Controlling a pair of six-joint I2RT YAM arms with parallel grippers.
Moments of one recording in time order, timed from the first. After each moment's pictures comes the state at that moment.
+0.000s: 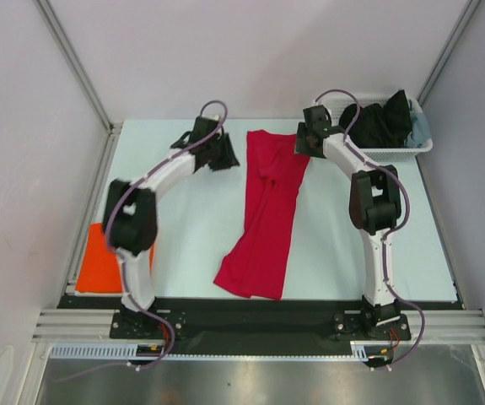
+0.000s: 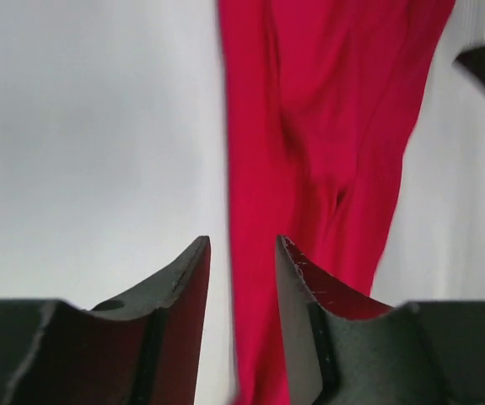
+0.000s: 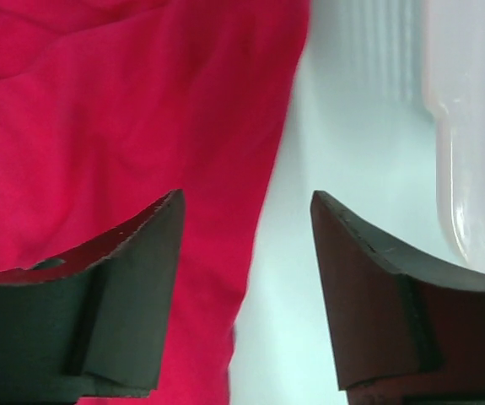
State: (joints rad) left arm -0.38 1.86 1.46 -0.41 0.14 -0.55; right arm 0.27 2.25 1.94 -0.50 0.18 0.36
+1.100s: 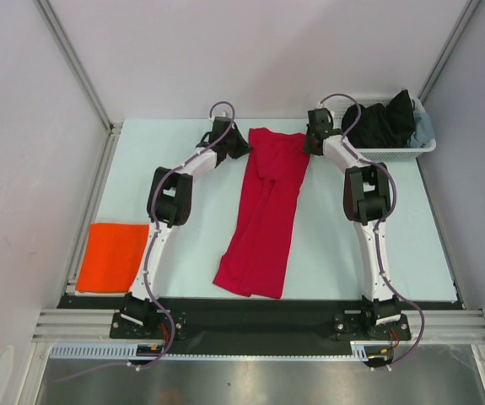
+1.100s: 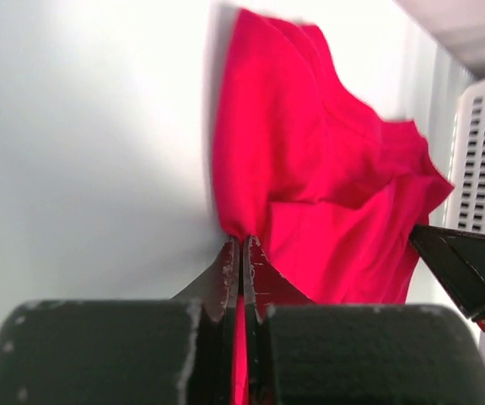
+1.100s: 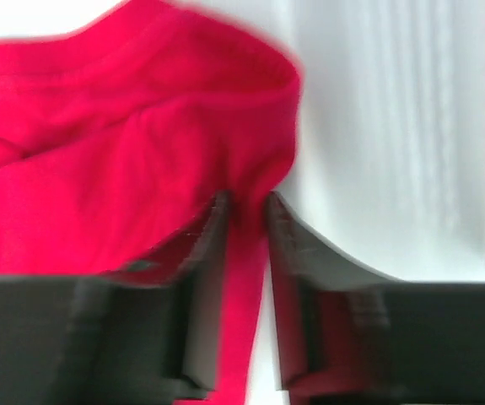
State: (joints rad) left arm -0.35 2.64 2.17 -0.11 0.19 -0.82; right arm 0.22 2.50 2.12 -0.42 0.18 0.39
